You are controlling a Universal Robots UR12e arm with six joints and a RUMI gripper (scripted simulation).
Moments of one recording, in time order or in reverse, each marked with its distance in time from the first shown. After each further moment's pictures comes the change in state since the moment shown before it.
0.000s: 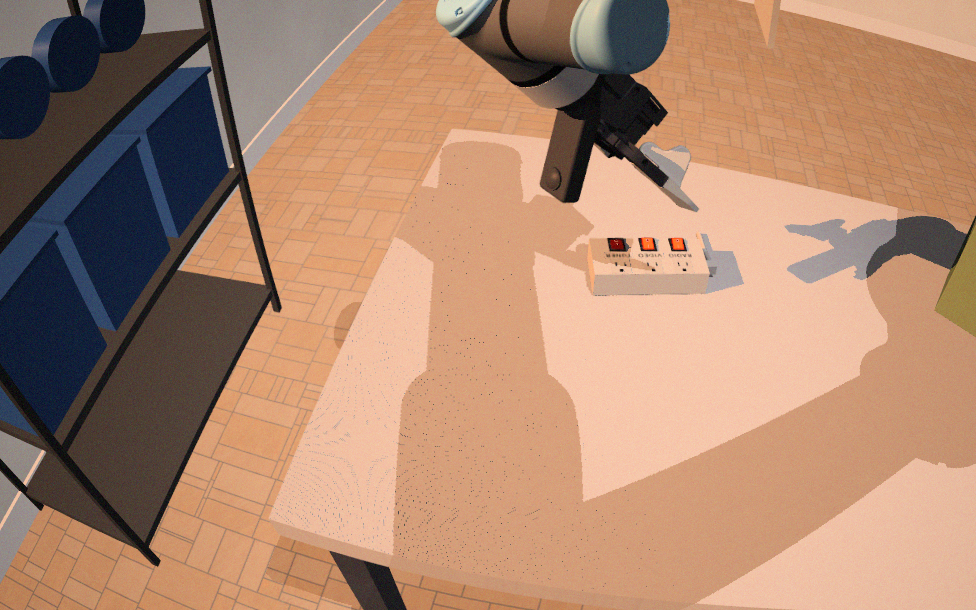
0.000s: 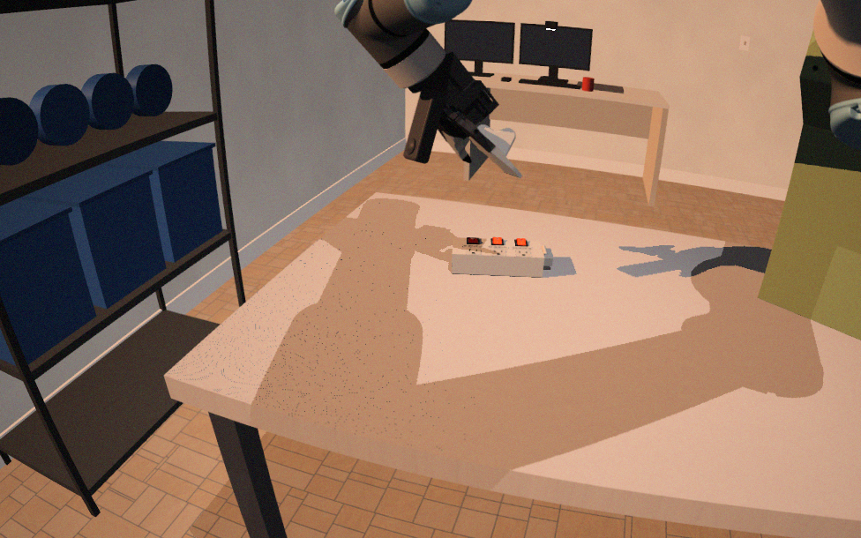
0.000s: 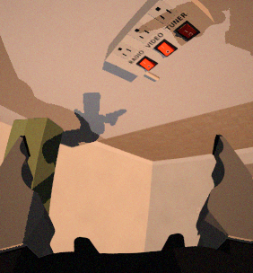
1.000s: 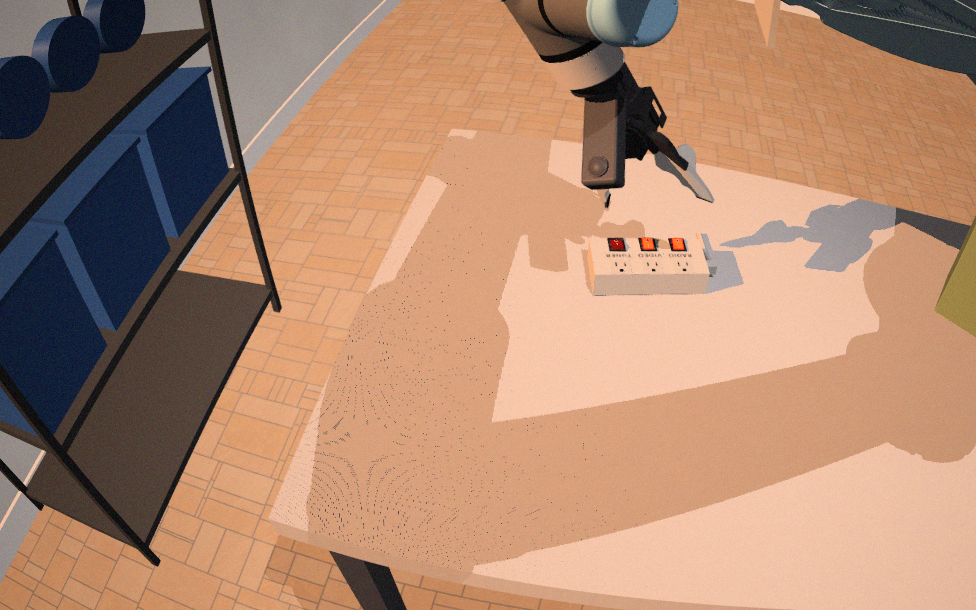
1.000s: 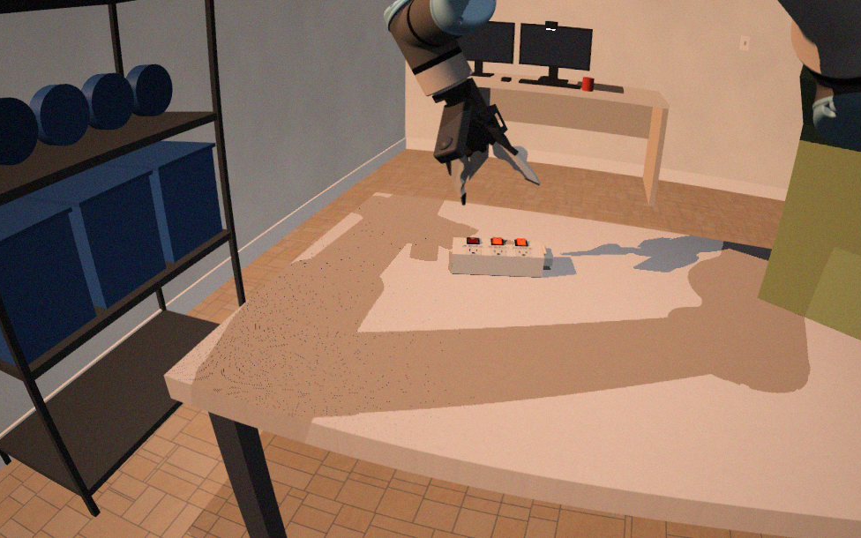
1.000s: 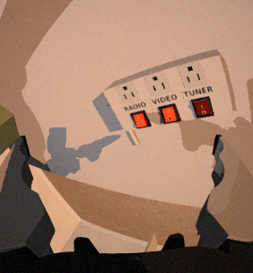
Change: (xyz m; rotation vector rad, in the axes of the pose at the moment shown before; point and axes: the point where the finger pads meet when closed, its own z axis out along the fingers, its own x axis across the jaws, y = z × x) arm 0.014 -0.015 0.052 0.320 -0.072 -0.600
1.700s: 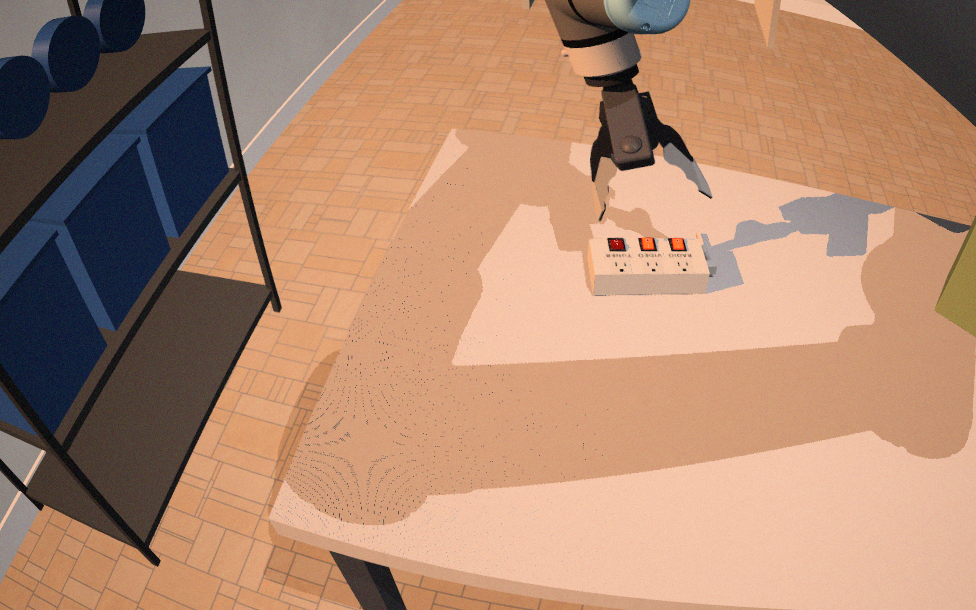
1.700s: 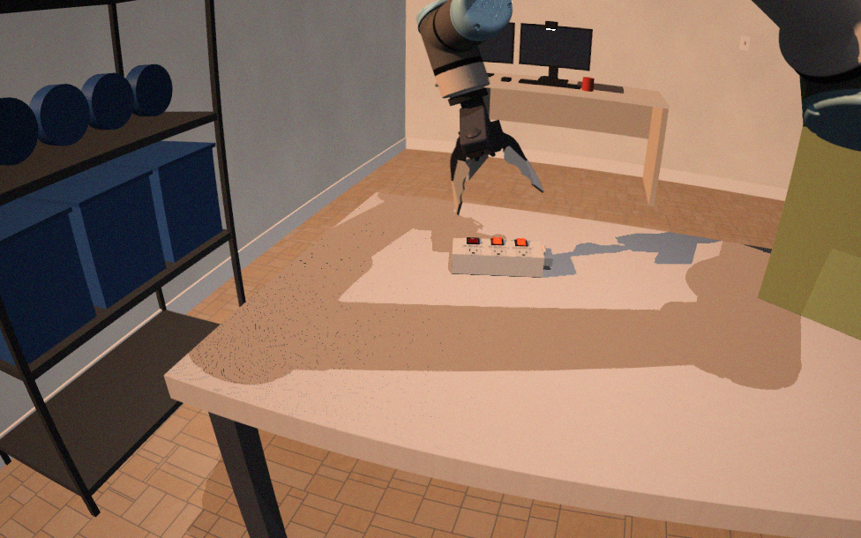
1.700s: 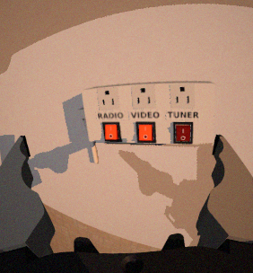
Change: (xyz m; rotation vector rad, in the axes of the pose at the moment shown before) arm 0.016 0.013 0.020 0.184 0.102 -0.378
